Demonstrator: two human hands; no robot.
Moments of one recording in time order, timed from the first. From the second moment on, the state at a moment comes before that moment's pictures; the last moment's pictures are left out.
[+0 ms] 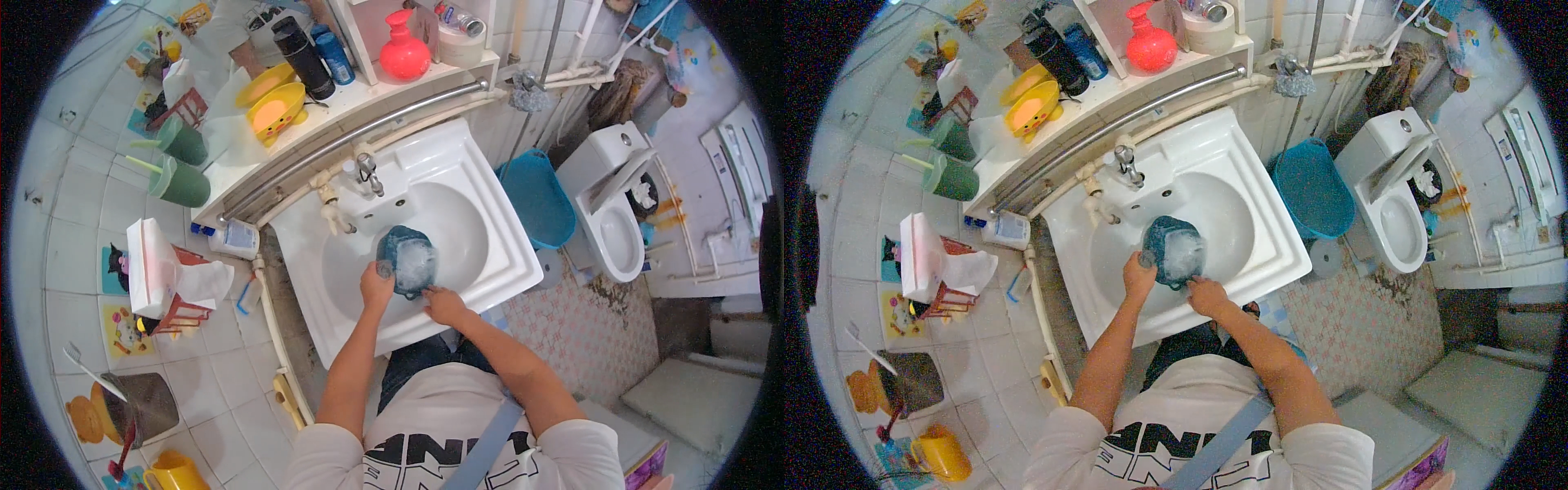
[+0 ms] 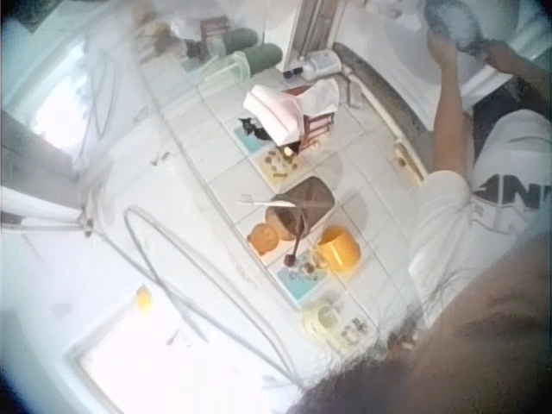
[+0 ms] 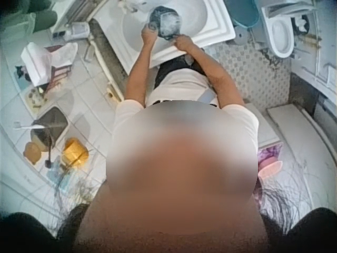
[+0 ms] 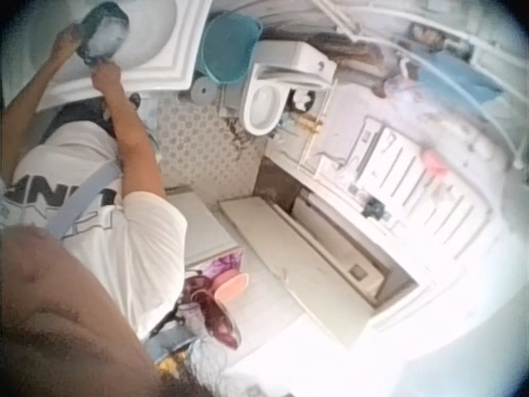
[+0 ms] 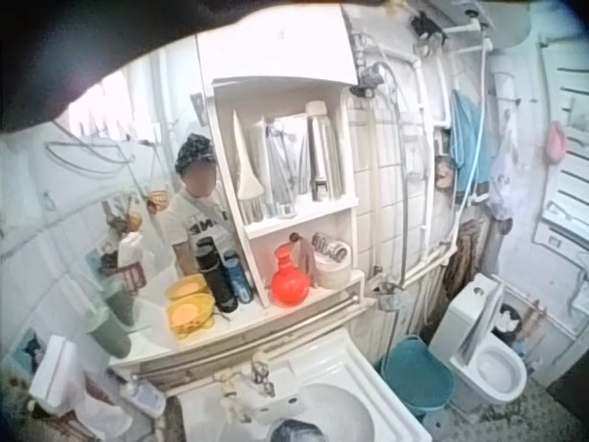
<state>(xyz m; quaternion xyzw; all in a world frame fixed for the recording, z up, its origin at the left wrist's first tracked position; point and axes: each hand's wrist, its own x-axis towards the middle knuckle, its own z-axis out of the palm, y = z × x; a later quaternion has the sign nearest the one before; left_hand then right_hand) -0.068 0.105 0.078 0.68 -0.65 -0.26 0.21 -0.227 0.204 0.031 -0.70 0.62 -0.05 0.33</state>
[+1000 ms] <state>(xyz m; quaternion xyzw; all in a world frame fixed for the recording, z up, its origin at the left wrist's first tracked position) -0.033 0.130 0.128 0.58 -0.68 -0.14 0.42 -0.232 0.199 0.042 -0.71 0.62 -0.10 0.32</state>
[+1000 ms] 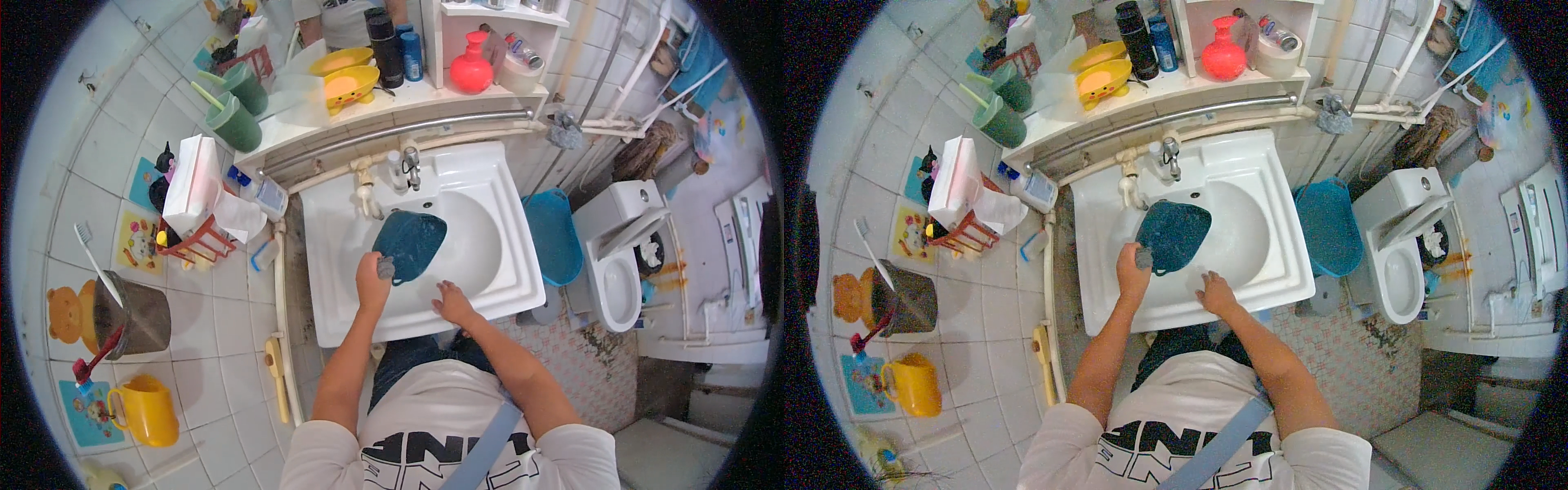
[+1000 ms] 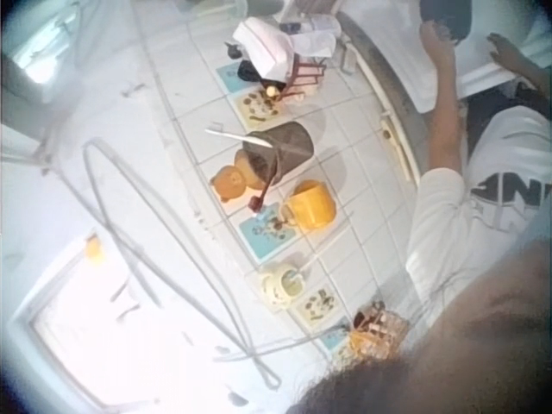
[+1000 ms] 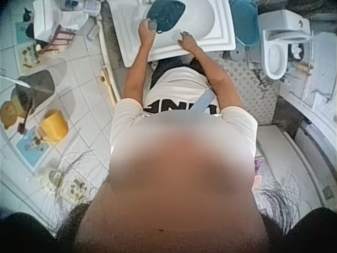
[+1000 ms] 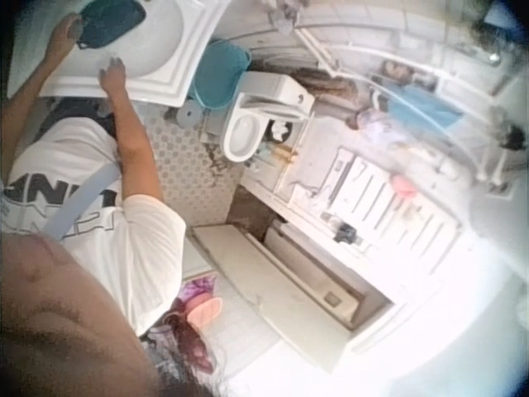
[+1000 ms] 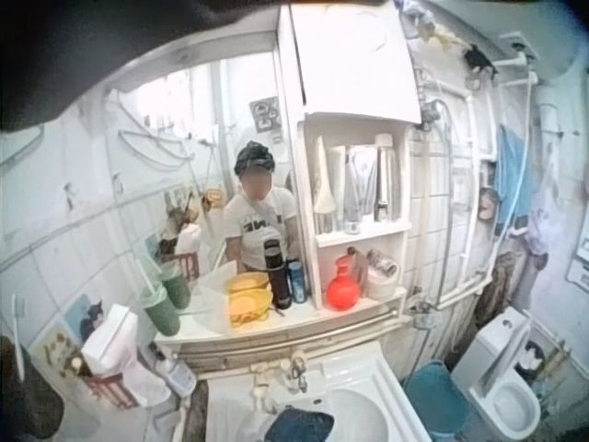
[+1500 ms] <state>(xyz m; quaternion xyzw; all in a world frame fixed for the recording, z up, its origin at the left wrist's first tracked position) 0.020 0.128 0.013 0.68 -0.47 -0.41 0.39 -0.202 0.156 0.034 -0.16 0.64 -0.41 0.63</state>
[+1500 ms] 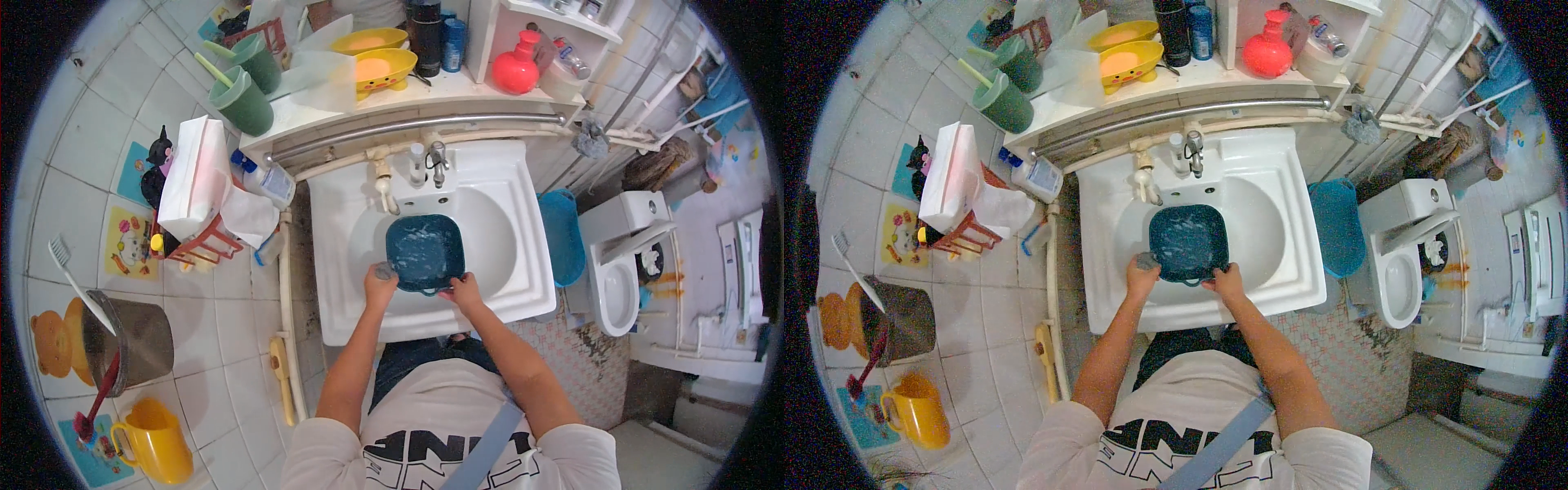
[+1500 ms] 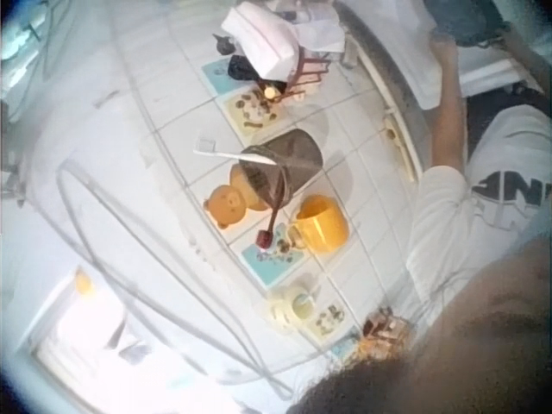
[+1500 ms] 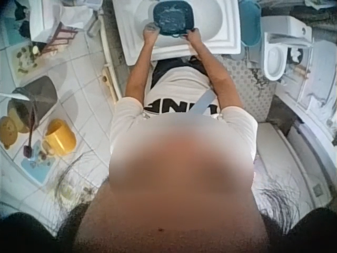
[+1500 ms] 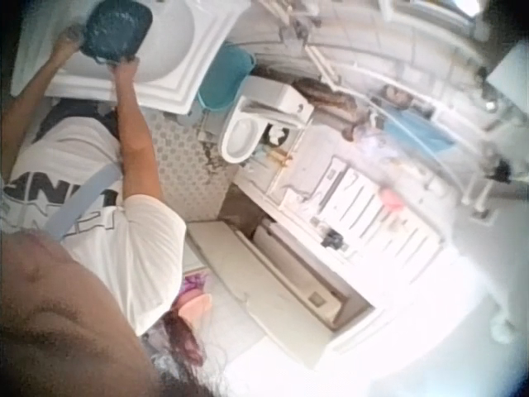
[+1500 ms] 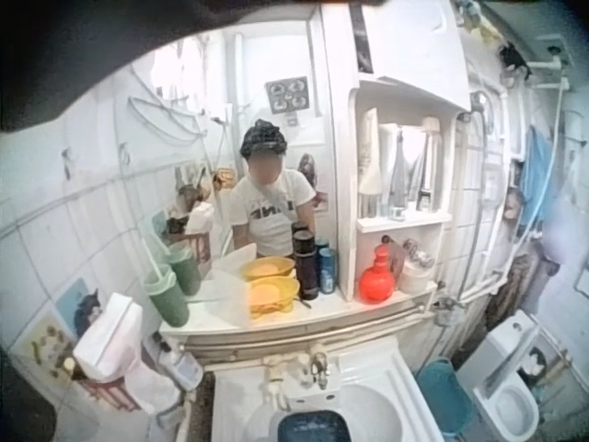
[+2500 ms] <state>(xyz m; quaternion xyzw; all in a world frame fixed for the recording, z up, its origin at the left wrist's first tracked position) -0.009 -0.029 0.148 0.48 -0.85 0.01 0.24 -0.172 0.104 0.009 -0.11 0.70 -0.38 0.59</state>
